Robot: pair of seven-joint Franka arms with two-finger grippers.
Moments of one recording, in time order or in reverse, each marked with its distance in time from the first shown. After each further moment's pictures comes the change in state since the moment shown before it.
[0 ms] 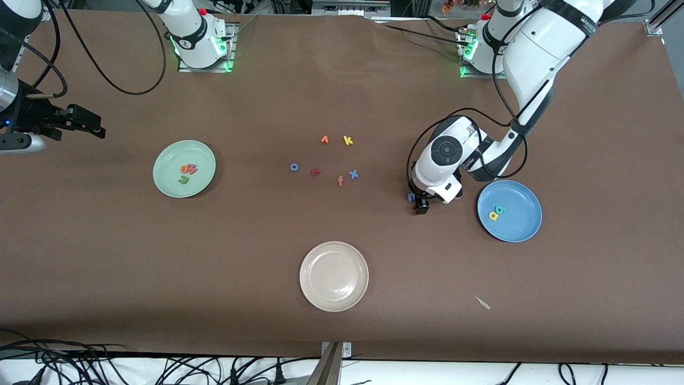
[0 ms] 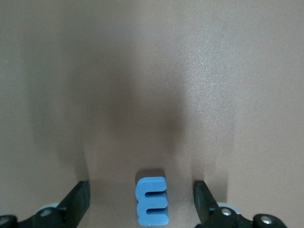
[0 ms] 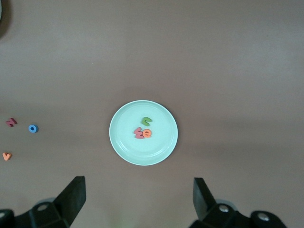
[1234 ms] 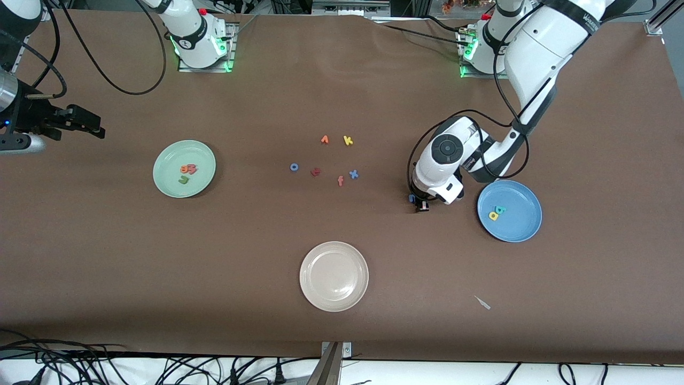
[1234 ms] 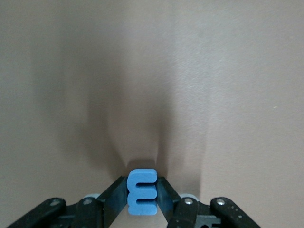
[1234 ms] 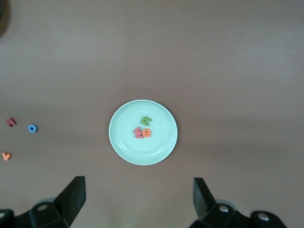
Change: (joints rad) left arm 0.008 -0.006 0.001 0.018 0.038 0.006 -0.016; right arm 0.000 0.001 -0.002 0.000 0.000 -0.002 0.001
